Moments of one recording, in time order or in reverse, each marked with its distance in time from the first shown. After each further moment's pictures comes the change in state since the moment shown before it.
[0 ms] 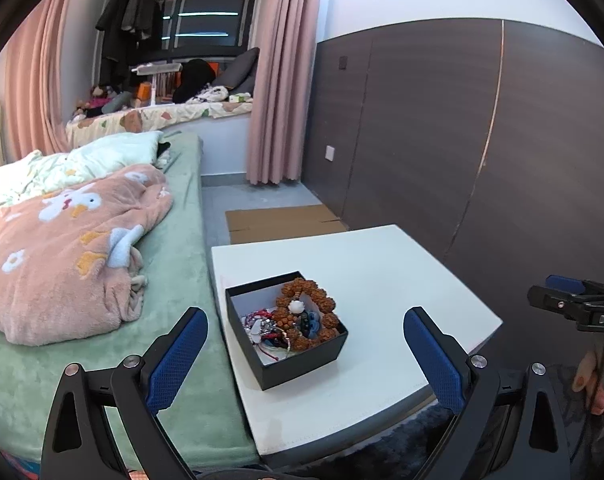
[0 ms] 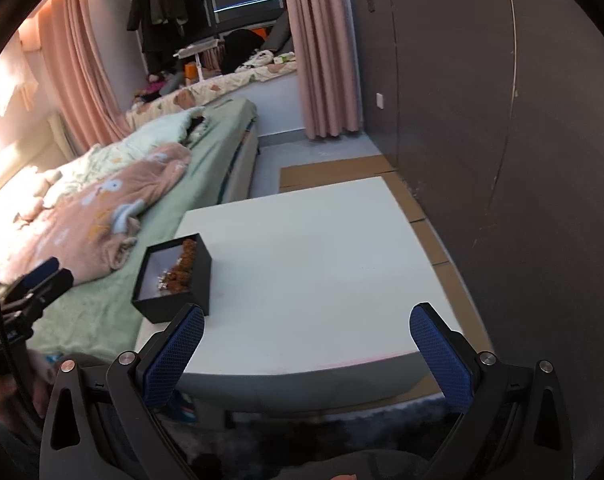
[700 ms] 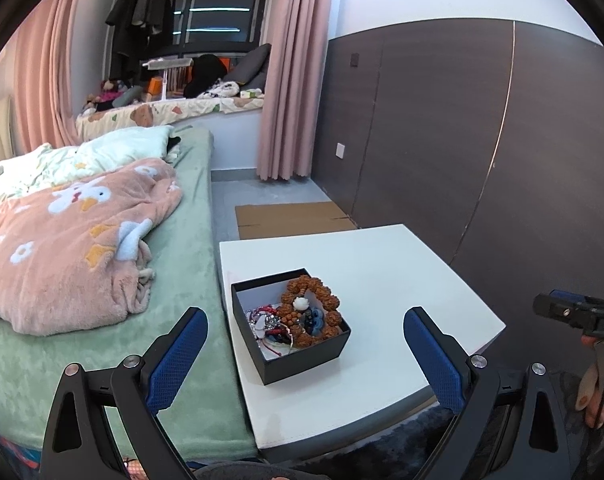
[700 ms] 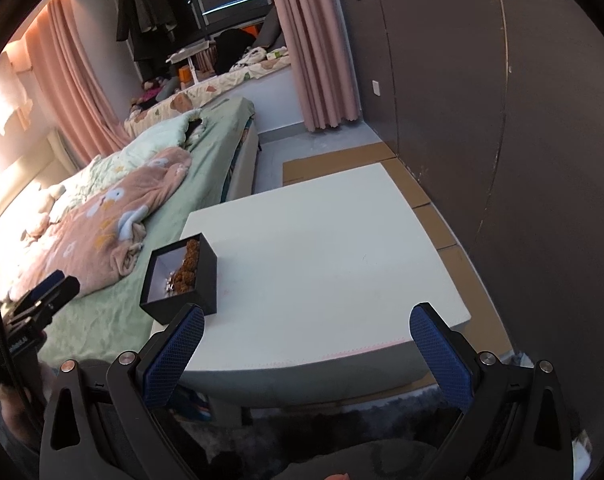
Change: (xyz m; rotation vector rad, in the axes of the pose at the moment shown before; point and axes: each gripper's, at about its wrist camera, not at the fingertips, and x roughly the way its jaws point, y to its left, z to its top) left arm -0.006 -0.004 0.002 -0.029 0.006 0.022; right arm 0.002 -0.007 -0.005 0.063 0.040 0.038
